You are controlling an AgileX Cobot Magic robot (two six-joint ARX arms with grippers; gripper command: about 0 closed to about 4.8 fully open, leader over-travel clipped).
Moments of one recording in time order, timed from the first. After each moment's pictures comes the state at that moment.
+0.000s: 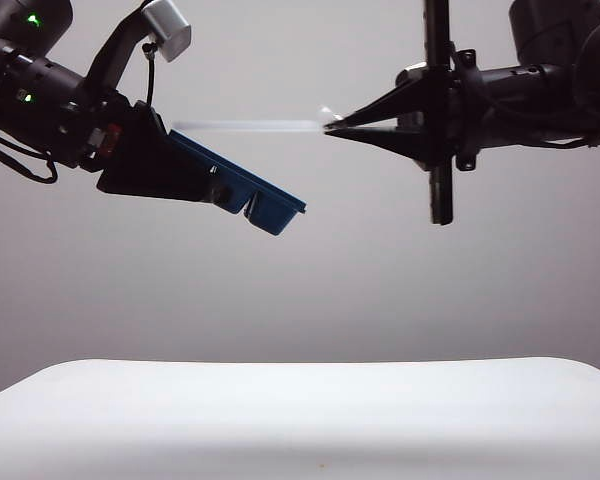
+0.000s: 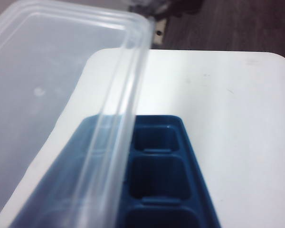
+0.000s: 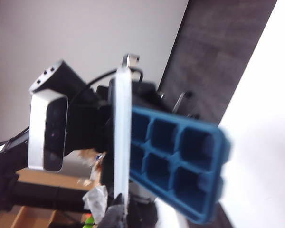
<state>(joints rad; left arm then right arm) -0.32 1.39 0.75 0.07 0.80 0.70 0.29 1.65 0.84 0.64 -1.18 1.03</state>
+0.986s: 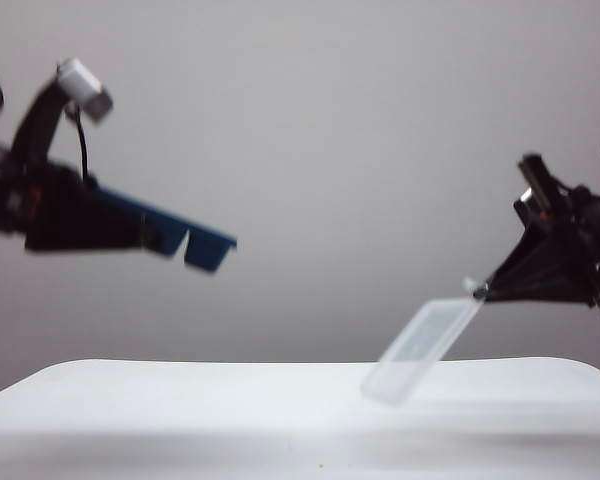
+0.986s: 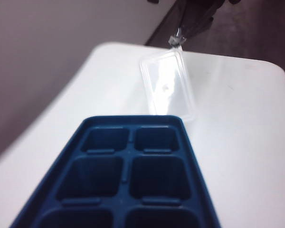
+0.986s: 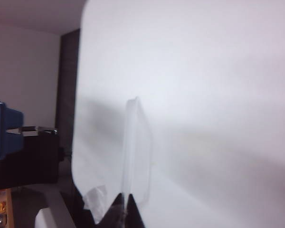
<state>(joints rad) -0.07 1.59 0.69 0.19 1.09 0.75 0.00 1.74 0.83 -0.04 -0.96 0.36</state>
